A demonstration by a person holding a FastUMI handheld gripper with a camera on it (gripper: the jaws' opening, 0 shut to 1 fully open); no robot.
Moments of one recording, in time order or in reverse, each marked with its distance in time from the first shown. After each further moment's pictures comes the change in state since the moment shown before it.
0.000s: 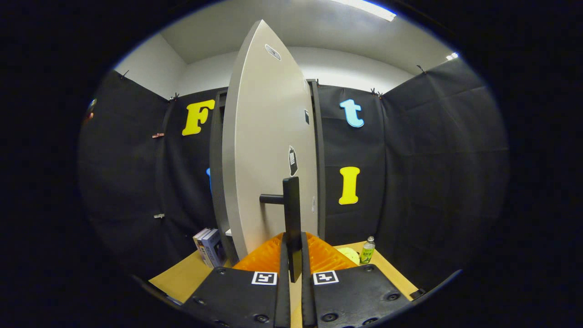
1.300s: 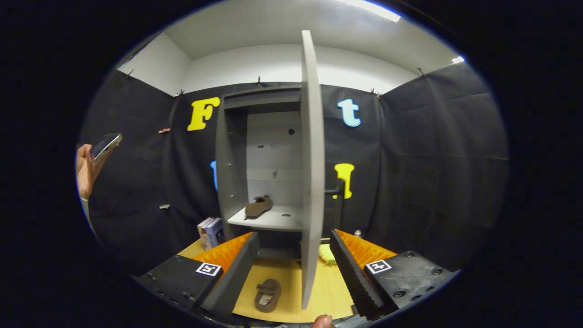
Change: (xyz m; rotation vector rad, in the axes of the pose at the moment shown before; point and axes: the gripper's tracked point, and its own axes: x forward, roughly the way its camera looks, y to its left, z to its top) arm -0.073 -0.001 -0.020 -0.019 0.131 0.105
